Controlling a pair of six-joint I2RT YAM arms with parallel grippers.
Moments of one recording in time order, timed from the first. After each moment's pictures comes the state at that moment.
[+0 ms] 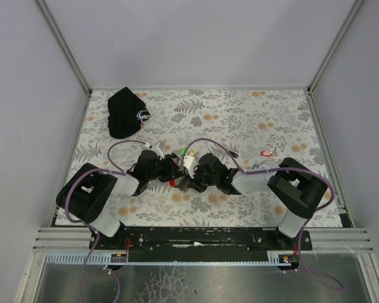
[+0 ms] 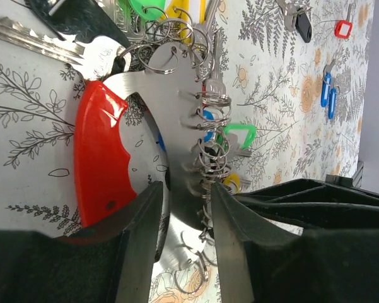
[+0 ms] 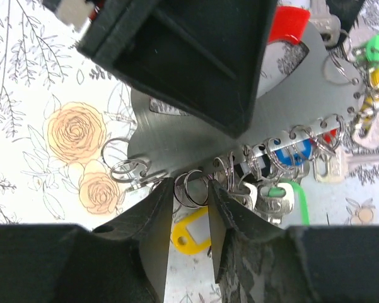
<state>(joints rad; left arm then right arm) -0.47 1.57 0.40 0.58 0.35 -0.82 0.91 1.73 0.74 0.30 -0.24 -0.20</state>
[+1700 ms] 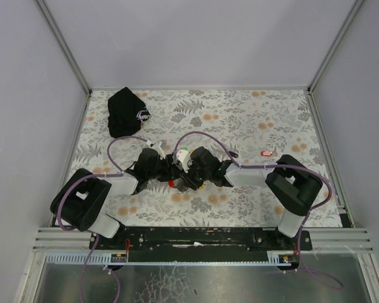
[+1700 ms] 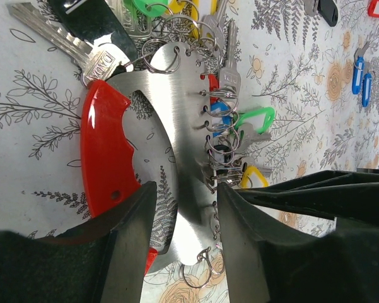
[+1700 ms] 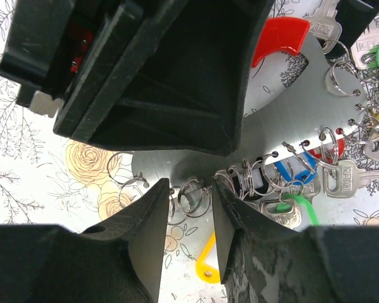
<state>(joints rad) -0.47 1.50 0.44 0.41 0.30 -0.69 0.92 1.75 0.91 0.06 -0.23 -0.11</state>
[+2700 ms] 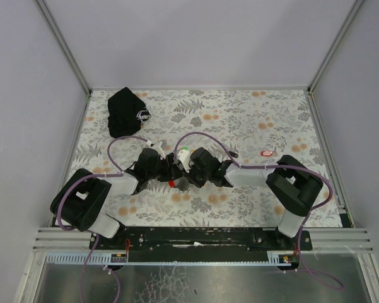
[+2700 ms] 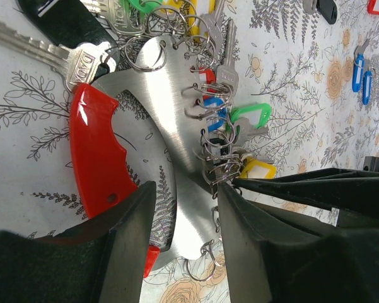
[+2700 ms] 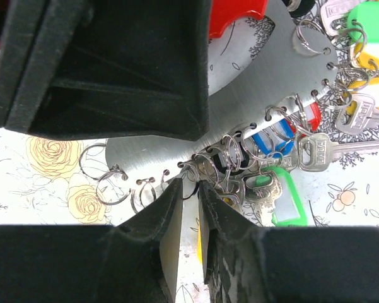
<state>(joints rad) -0.47 1.50 0.44 0.41 0.30 -0.68 0.92 1.75 0.91 0.01 -0.11 -0.13</state>
